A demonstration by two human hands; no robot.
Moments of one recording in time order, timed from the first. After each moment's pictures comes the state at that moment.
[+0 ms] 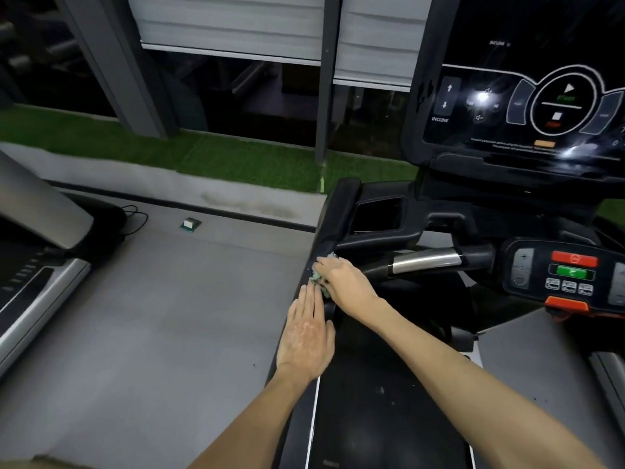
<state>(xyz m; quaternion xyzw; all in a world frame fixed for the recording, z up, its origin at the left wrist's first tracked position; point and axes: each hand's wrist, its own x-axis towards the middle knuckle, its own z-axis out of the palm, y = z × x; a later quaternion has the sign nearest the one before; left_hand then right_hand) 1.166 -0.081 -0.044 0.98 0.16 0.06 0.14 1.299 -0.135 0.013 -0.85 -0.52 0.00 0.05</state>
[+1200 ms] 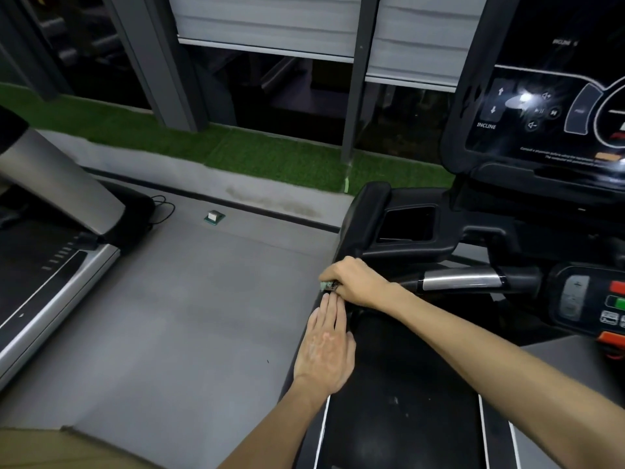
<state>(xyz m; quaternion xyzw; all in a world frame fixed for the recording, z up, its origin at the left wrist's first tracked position) 1.166 -0.077 -0.048 0.97 0.18 0.06 0.14 1.322 -0.092 0.027 -0.81 -0.57 0.14 0.02</state>
